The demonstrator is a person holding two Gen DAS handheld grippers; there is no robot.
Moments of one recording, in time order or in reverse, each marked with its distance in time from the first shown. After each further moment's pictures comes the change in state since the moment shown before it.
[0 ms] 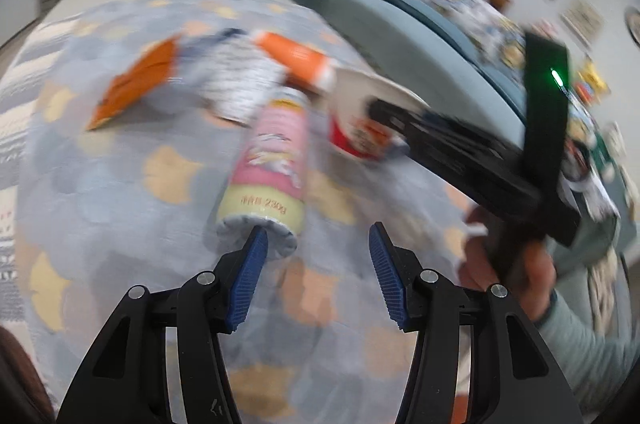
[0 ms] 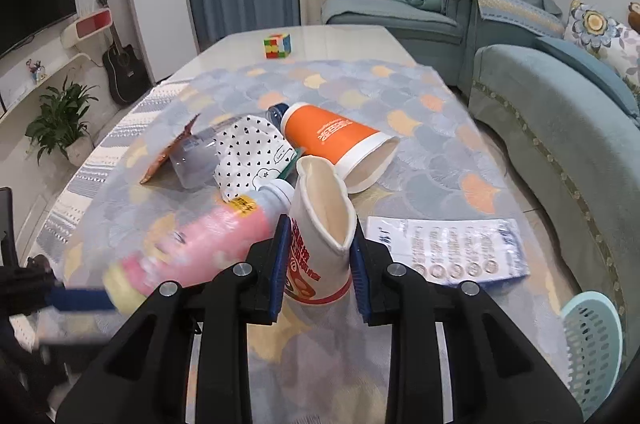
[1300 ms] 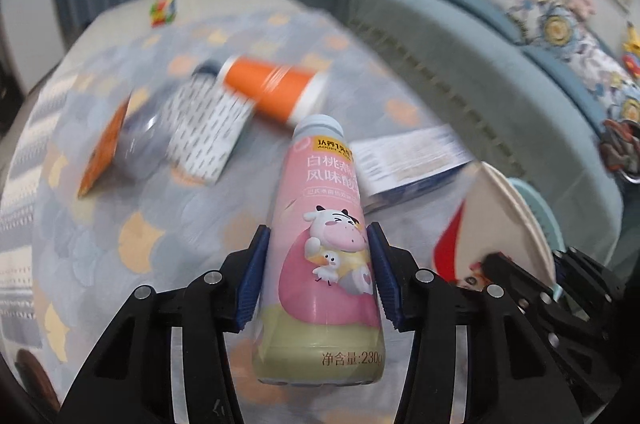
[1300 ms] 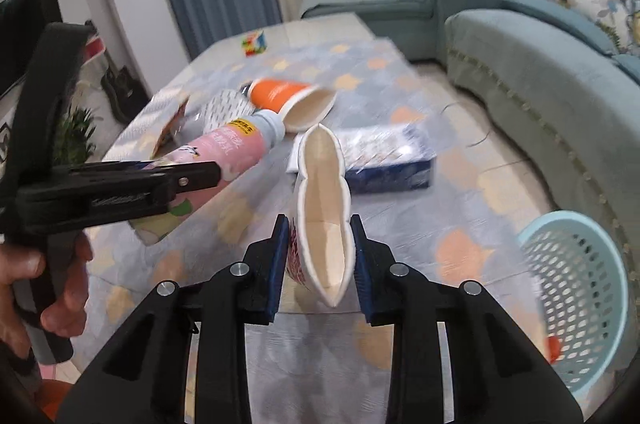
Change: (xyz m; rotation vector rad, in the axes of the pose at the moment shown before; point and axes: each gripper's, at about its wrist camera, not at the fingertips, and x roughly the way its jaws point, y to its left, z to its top) left arm 0.042 -0.068 0.047 0.060 -0.028 0.255; right arm -0.084 -0.071 -0.065 0.139 0.007 0.027
